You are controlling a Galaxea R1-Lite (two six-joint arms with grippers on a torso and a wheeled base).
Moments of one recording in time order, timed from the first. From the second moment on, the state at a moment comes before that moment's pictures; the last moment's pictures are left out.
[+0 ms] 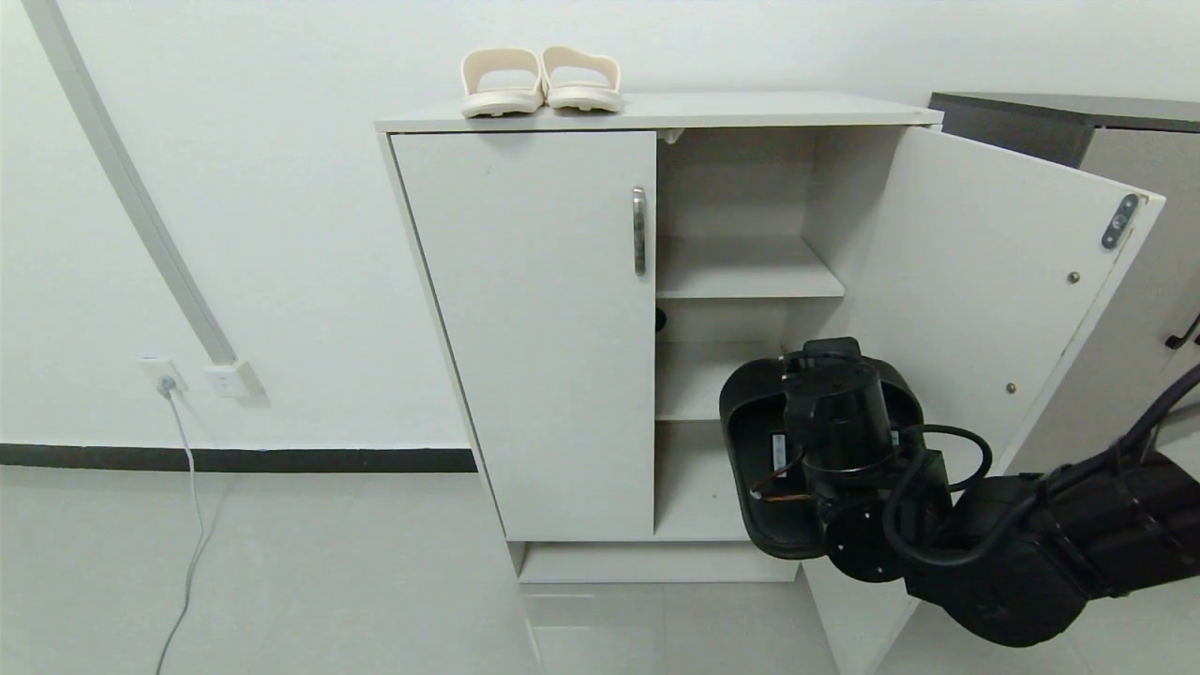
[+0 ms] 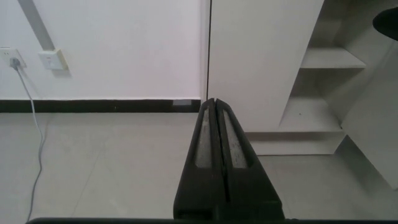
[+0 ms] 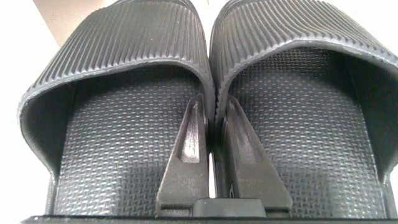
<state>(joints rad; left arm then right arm) 0.00 0.00 0.00 0.01 0.03 0.00 0.74 1.93 -0.91 -0.63 -0.90 0.18</state>
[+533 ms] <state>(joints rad) 0.00 0.00 0.00 0.01 0.03 0.00 0.73 1.92 -0.90 -0.57 -0.88 0.19</state>
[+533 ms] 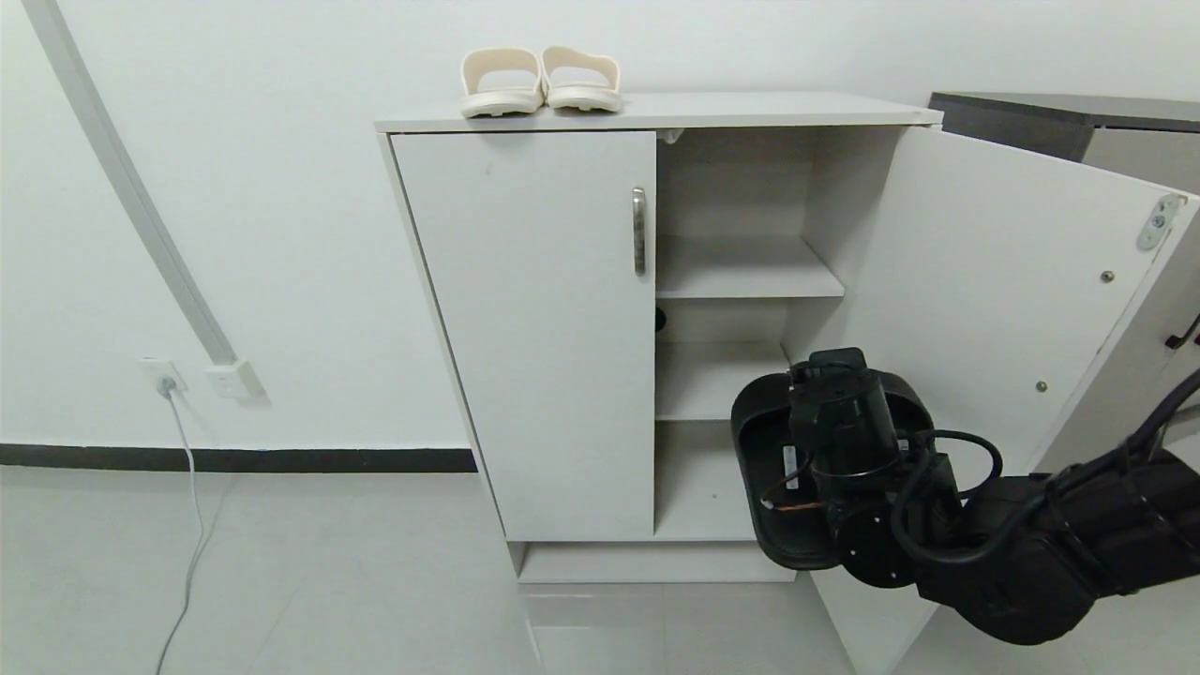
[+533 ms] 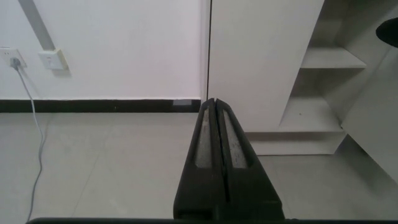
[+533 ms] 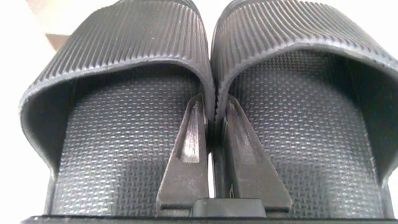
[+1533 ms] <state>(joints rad) 0.00 0.00 0.00 0.01 0.03 0.00 0.84 1.93 -0.88 -0.78 -0.71 0.18</state>
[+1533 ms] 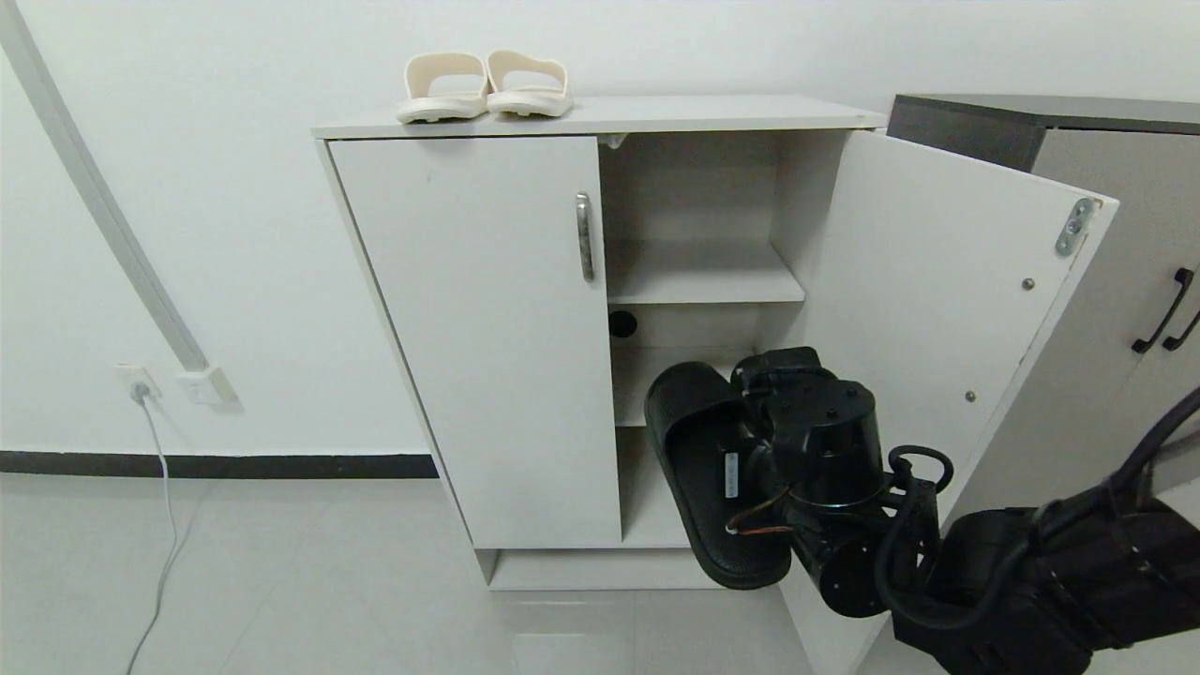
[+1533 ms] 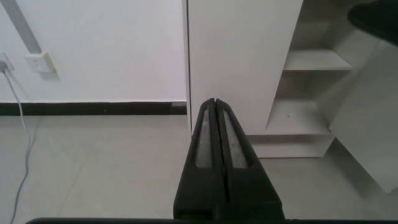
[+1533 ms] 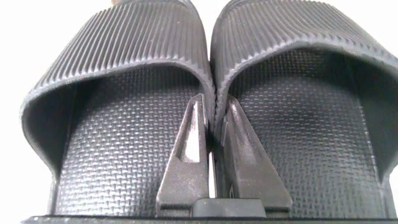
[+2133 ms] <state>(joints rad) 0.00 0.00 0.00 0.01 0.03 0.00 0.85 1.94 -0.87 -0.76 -0.74 0.18</state>
